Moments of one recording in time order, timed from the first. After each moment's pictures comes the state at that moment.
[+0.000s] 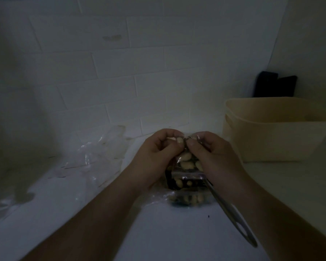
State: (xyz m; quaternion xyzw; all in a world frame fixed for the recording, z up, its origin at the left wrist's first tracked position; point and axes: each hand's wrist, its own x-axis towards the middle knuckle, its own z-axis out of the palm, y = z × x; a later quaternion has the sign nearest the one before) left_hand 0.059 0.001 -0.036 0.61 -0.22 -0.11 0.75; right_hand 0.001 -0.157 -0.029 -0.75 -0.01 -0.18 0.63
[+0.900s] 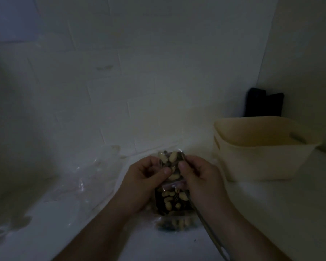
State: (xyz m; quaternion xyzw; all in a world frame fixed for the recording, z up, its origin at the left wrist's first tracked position) left_hand 0.060 0.008 -0.043 0.65 -0.20 -0.04 0.73; right_hand 0.005 -0.157 -0.038 -0.73 0.00 -0.21 0.65
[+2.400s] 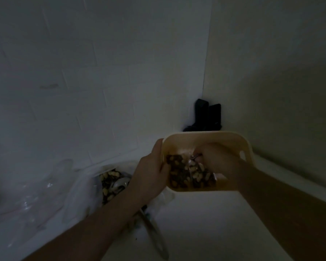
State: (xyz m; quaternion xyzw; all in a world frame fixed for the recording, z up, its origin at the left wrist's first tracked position) left_hand 0.031 -0.143 0.011 0.80 -0.38 0.08 0.45; right_hand 0.010 -0.380 0.032 -0.99 0.10 0.00 0.11
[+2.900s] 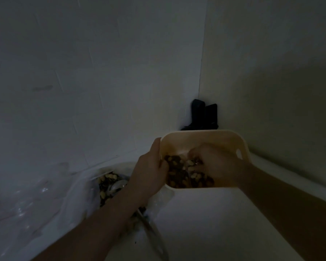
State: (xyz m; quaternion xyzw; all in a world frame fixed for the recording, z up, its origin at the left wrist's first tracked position) left_hand 0.044 -0.149 0.011 0.82 -0.37 0.09 0.43; right_hand -0.022 -0.368 0.042 -1.00 0.03 -0.04 0.08
